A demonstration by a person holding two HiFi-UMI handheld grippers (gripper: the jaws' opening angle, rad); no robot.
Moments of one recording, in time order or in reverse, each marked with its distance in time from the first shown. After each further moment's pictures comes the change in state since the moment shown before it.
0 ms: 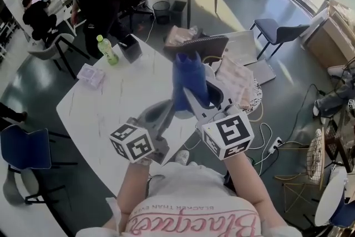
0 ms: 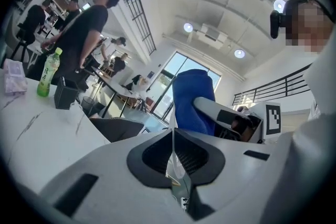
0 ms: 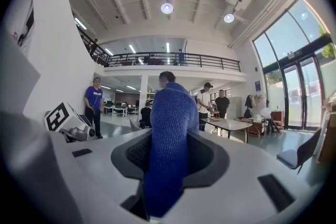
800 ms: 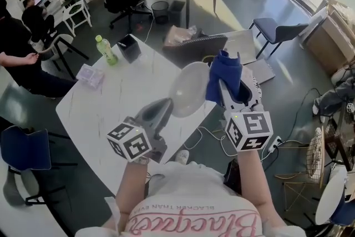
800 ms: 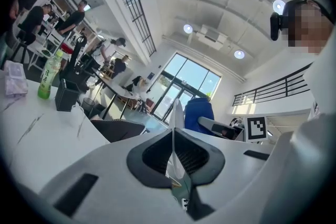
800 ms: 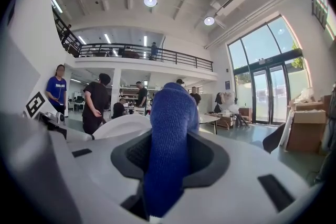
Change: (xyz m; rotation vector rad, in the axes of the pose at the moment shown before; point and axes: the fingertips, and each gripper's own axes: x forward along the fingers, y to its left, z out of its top) left arm -0.002 0.005 0.007 0.004 -0.014 0.002; right arm -0.046 -0.095 -0.023 0.043 0.054 -0.306
